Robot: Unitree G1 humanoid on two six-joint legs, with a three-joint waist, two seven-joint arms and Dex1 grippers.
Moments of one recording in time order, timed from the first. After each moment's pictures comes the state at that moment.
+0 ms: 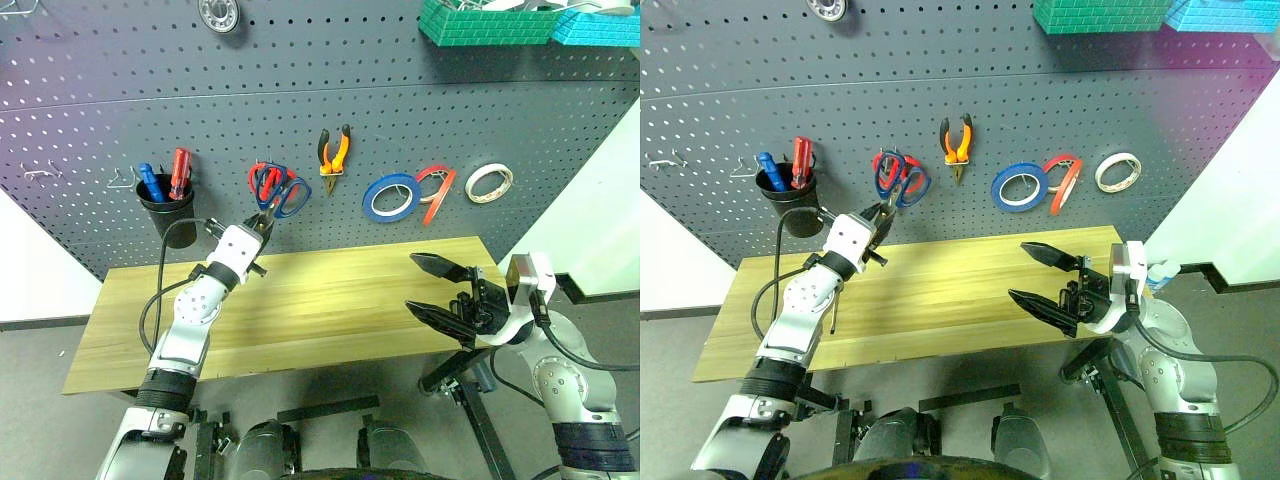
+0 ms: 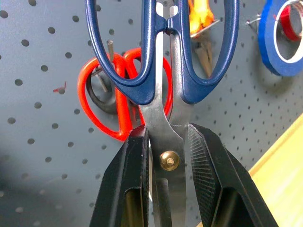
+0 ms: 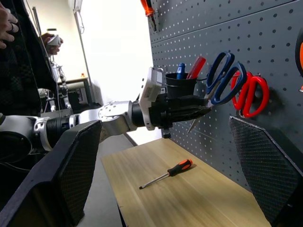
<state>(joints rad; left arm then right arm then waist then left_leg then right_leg) -0.32 0.30 -0.05 0.26 0.10 -0.26 -0.30 -0.02 -0.51 -0.17 -0.17 0.79 0.22 1.23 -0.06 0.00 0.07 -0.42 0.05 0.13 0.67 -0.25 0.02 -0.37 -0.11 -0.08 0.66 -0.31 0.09</state>
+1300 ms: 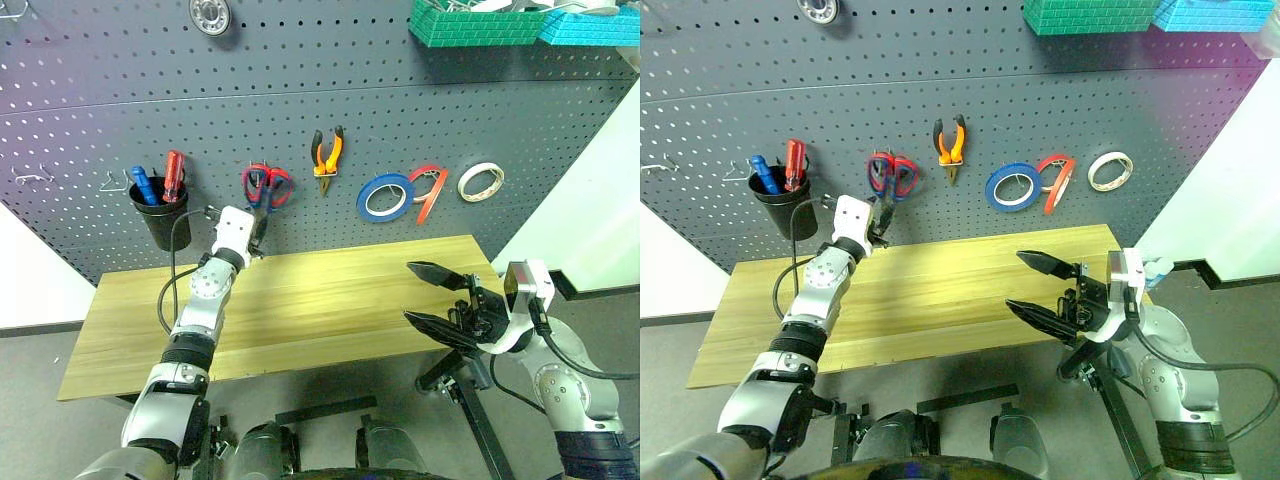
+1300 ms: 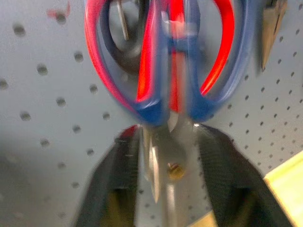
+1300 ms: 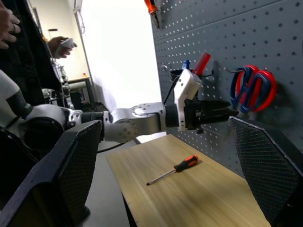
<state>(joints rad) -0.52 0.23 0.02 0.65 0.01 -0.24 -0.24 0.02 -0.51 -0.16 -0.18 0.79 0.22 1.26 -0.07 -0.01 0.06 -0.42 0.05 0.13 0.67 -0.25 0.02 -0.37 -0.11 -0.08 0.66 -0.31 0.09</state>
